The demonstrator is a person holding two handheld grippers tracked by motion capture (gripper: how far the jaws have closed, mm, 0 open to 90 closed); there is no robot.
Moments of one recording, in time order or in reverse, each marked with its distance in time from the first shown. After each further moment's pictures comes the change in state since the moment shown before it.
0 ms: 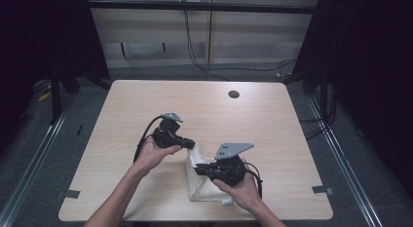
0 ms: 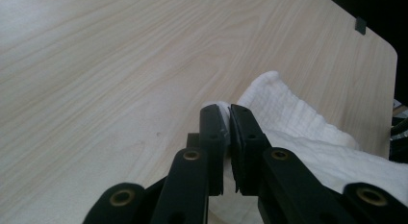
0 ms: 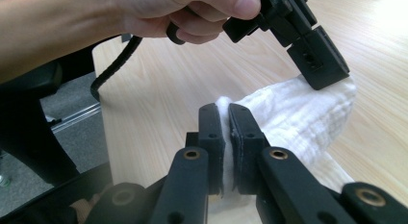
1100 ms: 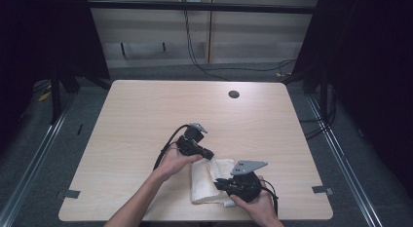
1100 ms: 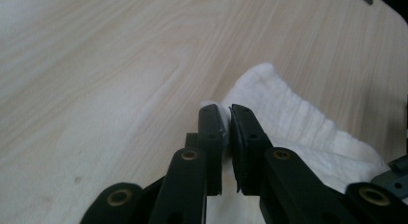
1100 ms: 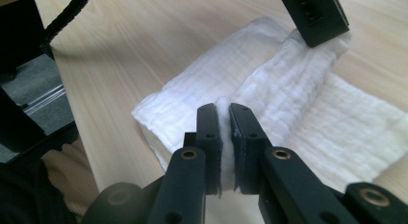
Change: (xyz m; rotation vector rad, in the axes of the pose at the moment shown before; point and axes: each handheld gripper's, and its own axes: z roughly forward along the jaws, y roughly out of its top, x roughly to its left) left arm -0.024 0.006 0.063 0.066 -0.071 0.055; right arm -0.006 -0.065 -0.019 0.113 -0.127 0.082
